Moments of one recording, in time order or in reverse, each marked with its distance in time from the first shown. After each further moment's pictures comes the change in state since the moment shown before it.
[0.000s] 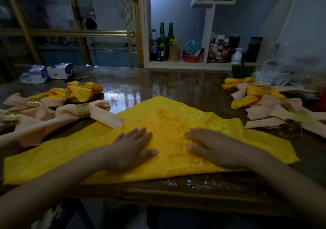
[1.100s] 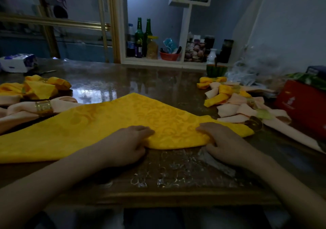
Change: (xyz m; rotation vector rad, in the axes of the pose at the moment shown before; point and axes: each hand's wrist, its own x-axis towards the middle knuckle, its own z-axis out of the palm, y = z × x) left_hand 0.027 0.045 -0.003 -0.026 0.216 0.276; right_hand -0.036 0.068 0.007 0.003 0.274 0.196
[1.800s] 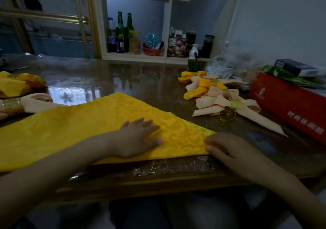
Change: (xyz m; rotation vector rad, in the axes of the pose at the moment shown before) left_hand 0.021 0.058 0.000 -0.050 -0.200 0.020; right_hand -0.085 0.022 -0.012 0.098 0.066 0.052
